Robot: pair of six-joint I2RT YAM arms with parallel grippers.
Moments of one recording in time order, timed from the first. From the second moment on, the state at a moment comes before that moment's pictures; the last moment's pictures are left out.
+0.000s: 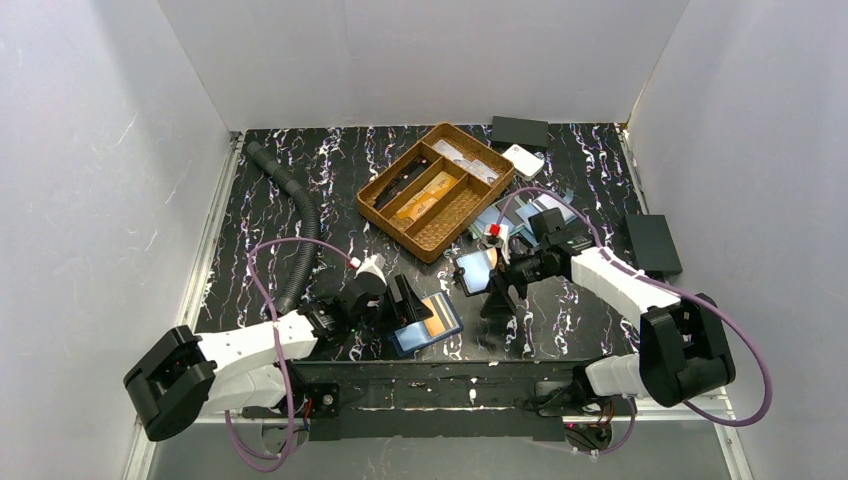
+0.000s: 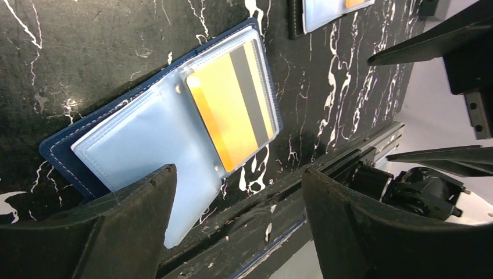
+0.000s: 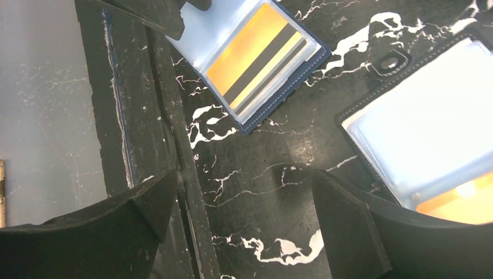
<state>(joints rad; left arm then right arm) -0.90 1.09 0.40 0.01 0.00 -1.13 0.40 1.33 0.76 -0.56 -0.94 -0.49</state>
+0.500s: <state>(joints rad) -0.91 0.99 0.40 0.02 -0.02 -1.07 0.08 1.24 0.76 -0.61 -1.02 -0.54</state>
